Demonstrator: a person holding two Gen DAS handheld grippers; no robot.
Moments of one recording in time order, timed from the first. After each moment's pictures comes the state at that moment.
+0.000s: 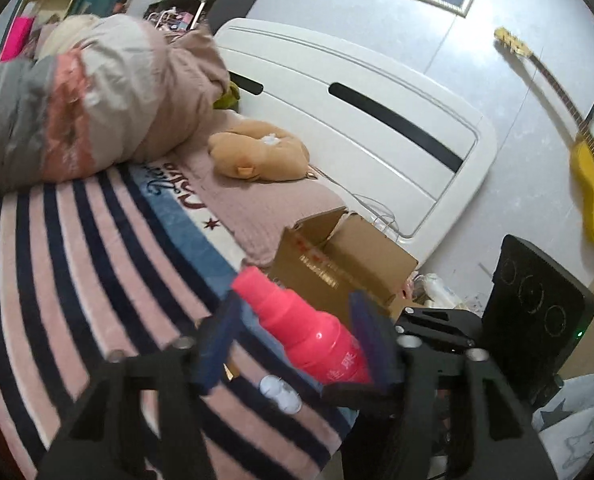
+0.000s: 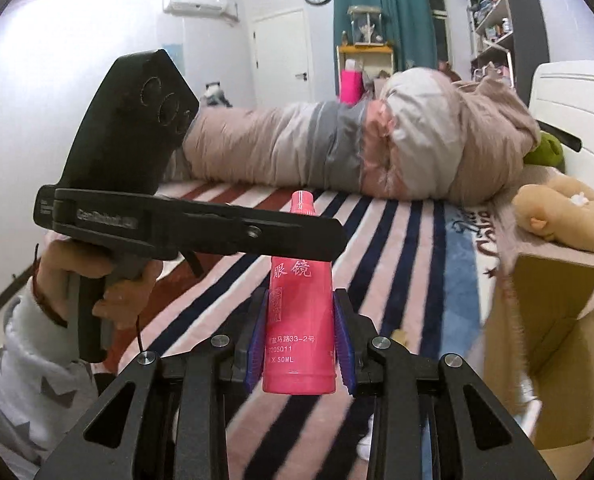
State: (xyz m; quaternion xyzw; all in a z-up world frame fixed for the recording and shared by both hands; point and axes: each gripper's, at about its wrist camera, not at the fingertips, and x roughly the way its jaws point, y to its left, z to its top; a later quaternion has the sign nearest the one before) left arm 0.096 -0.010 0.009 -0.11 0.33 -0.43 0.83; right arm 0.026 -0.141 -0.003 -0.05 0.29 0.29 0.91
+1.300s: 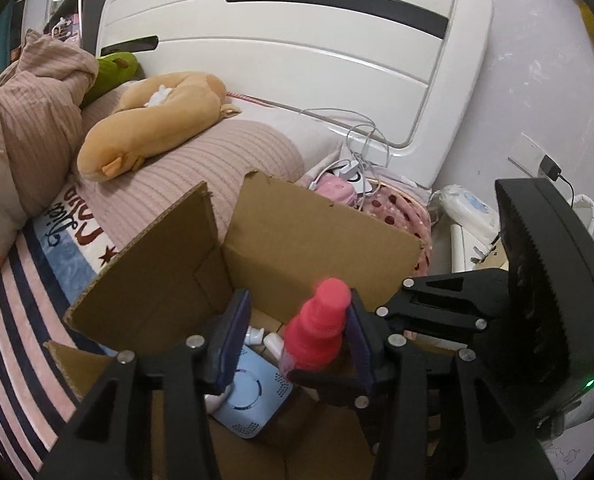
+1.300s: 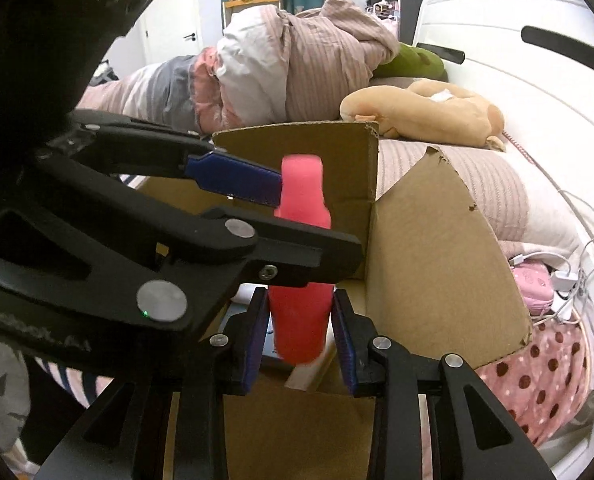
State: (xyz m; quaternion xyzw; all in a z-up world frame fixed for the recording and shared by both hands) left arm 0.120 -0.265 -0.003 0.12 0.38 -0.47 0.79; right arm 0.056 -0.330 -0.041 -0.05 0.39 0.11 0.91
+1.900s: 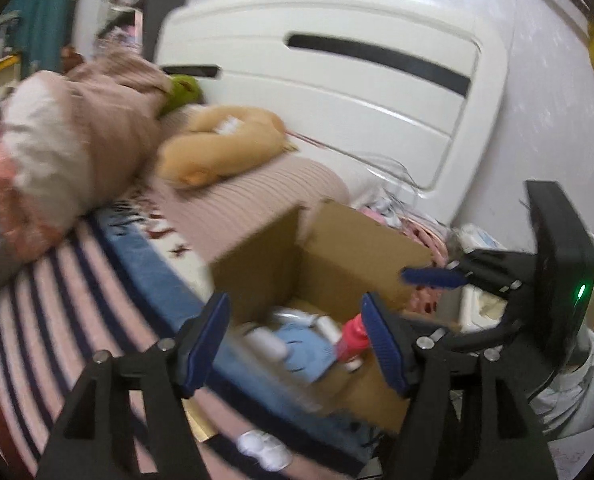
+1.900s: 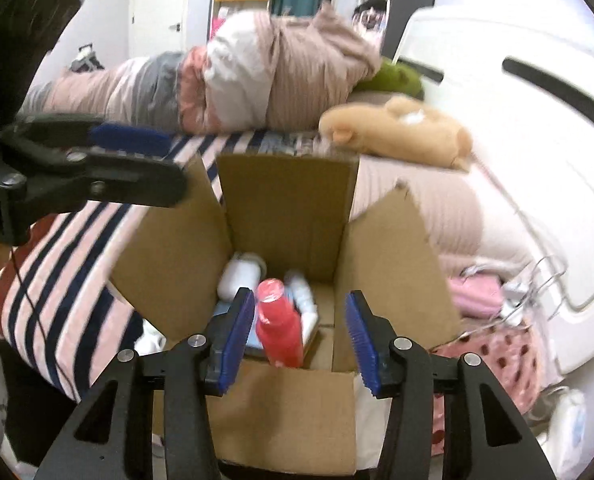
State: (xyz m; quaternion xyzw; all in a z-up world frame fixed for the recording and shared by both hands) left arm 0.099 -0.141 0.039 0.06 0.33 -0.40 0.85; right arm 0.031 -0.309 0.007 -0.10 0.38 0.05 0.92
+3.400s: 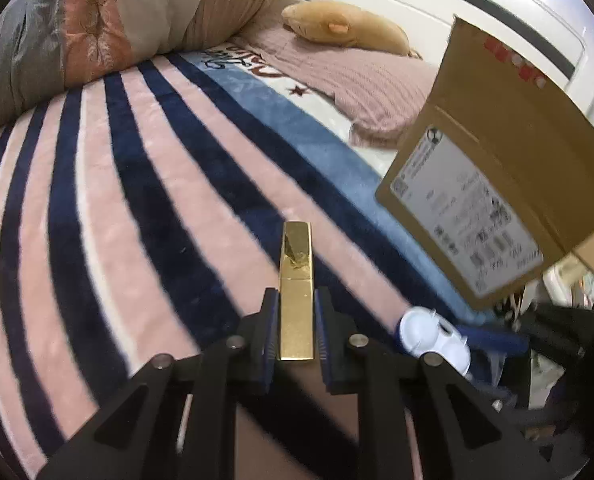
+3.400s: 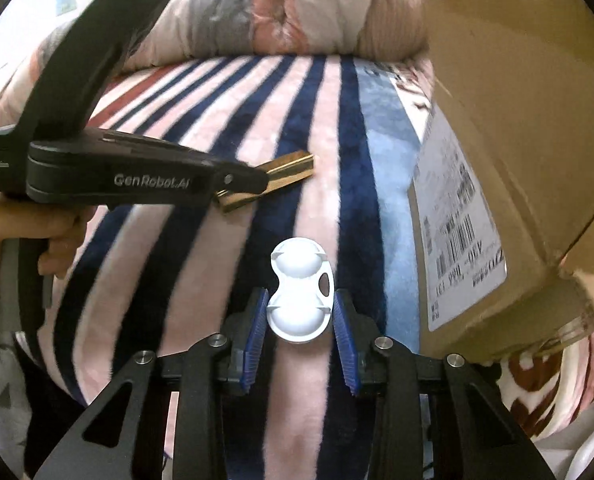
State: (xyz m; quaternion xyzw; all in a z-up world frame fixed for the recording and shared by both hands) left arm 0.138 -0.044 -0.156 0.01 0.47 -0.31 0.82; right arm 0.024 -0.169 -0.136 -0.09 0.46 0.11 0.88
